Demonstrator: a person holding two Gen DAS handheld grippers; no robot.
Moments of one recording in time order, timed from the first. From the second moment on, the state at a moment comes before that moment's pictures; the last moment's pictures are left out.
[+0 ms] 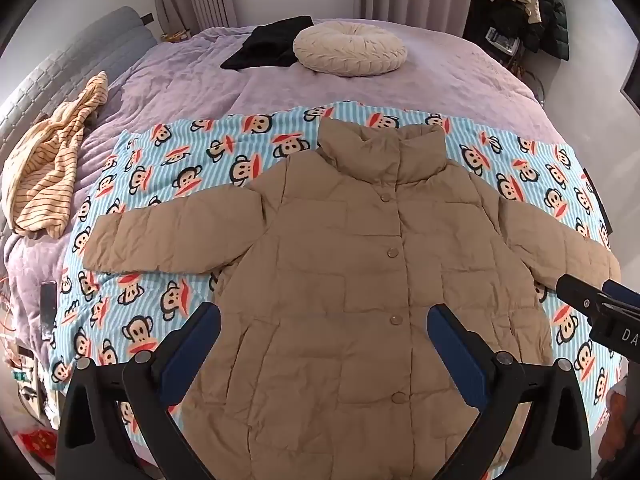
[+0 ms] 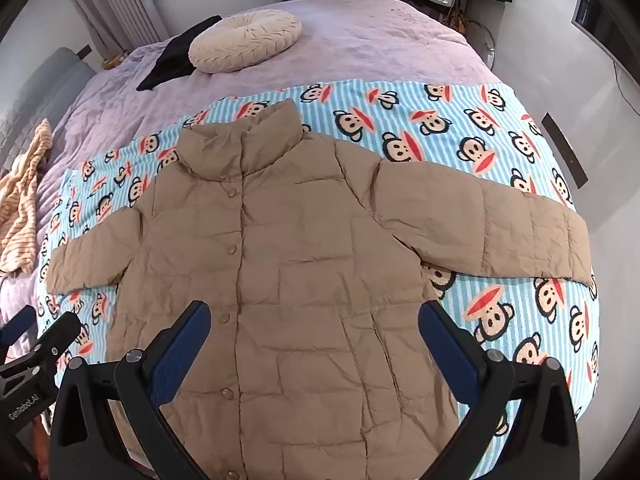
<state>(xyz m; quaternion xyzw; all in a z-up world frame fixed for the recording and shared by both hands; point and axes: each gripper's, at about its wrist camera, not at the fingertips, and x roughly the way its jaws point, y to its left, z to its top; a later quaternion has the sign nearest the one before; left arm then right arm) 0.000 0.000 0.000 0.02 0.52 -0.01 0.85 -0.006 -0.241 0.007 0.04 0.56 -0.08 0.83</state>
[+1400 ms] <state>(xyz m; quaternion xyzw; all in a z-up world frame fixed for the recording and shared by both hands) -0.010 0.017 0.002 -0.04 0.54 -0.03 0.84 -0.018 -0.233 0.018 0.04 0.55 -0.08 0.83</state>
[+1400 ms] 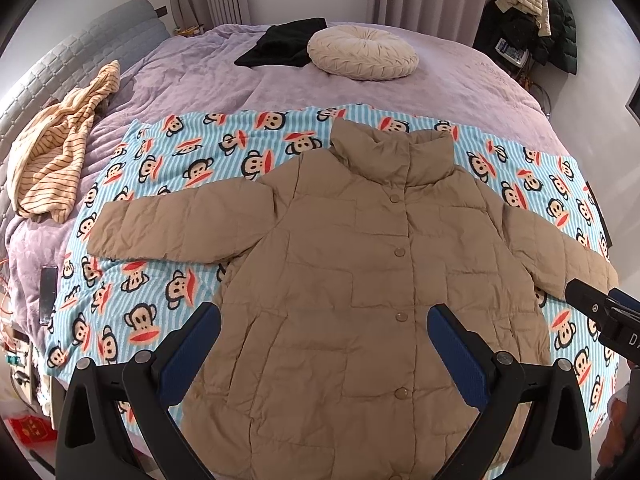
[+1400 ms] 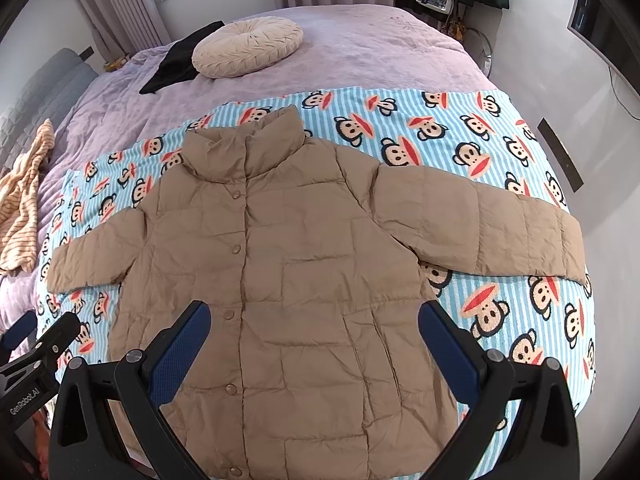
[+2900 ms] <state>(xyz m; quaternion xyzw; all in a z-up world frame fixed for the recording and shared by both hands) -0.013 0.026 0.006 -0.05 0.52 -0.02 0.85 -0.020 -0.230 0.020 0.04 0.55 -0.08 0.83</state>
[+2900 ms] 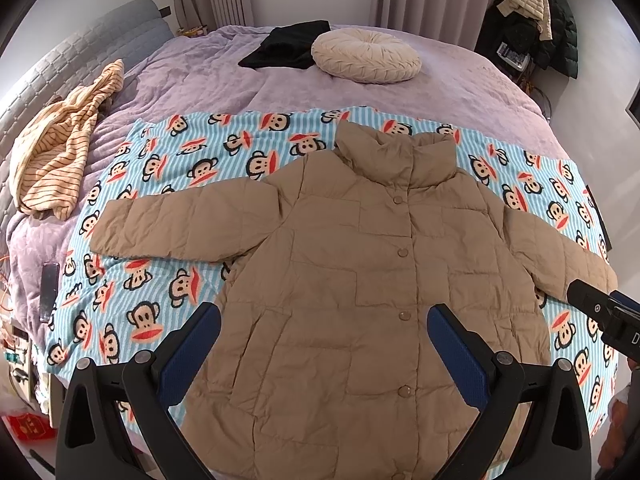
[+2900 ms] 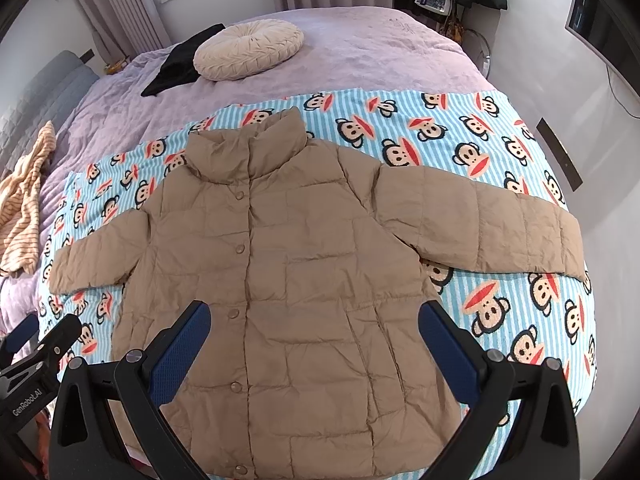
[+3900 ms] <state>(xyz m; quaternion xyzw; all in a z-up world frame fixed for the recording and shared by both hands) 0.036 0.161 -0.090 -0.11 0.56 0.01 0.82 0.004 -0.164 -0.030 0.02 0.56 -0.10 0.82</state>
